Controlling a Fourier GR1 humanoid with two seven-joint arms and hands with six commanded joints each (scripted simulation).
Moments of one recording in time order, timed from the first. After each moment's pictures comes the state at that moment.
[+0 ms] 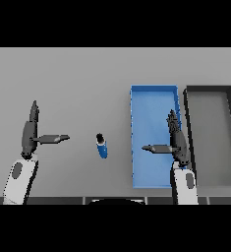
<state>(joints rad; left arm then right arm) -0.11 0.43 -0.16 -1.48 0.24 0.26 0.01 0.00 0.00 0.00 -1.57 0.00 0.00 0.00</state>
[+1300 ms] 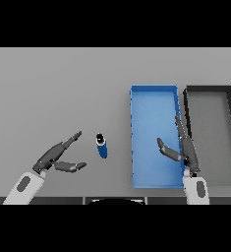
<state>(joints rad) 0.00 0.59 -0.45 -1.66 0.15 -0.19 -0.05 0.11 -0.17 0.06 -1.71 0.15 0.05 -0.09</state>
